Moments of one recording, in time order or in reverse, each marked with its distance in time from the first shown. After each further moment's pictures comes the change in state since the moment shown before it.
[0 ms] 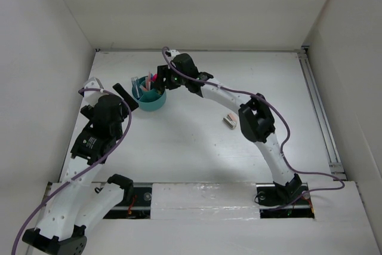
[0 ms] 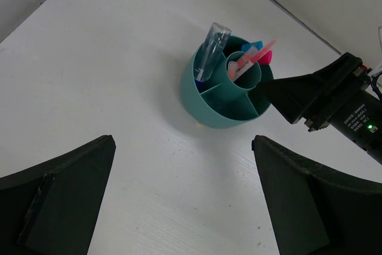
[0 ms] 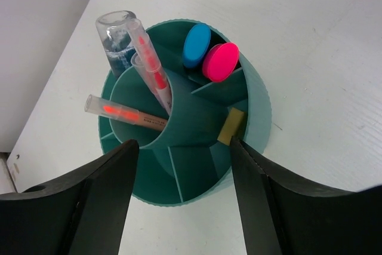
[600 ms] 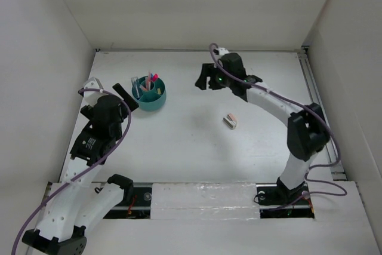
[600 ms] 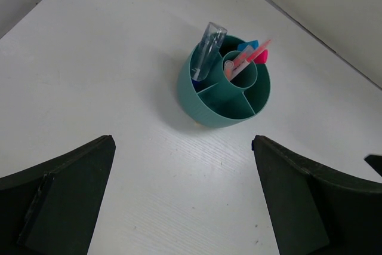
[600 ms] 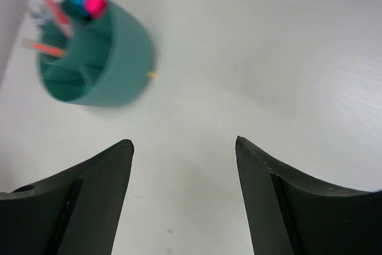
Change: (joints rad) left arm 0.000 -0.007 0.000 0.004 0.010 0.003; right arm -0.184 -0.539 -0.614 0.016 0.034 -0.063
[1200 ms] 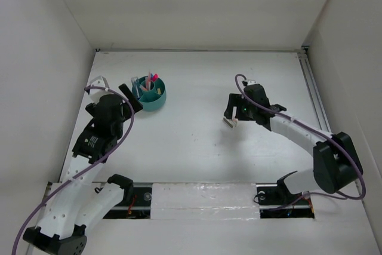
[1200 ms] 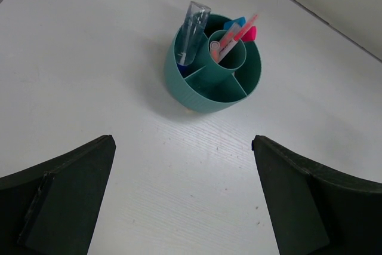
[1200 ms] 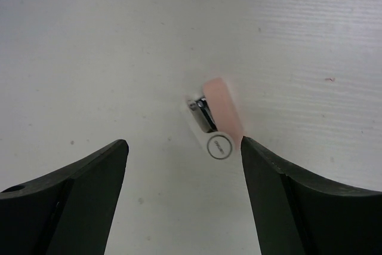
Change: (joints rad) left arm 0.000 0.014 -0.011 0.019 0.087 0.039; right arm -0.102 -0.438 -0.608 -0.082 0.190 0.064
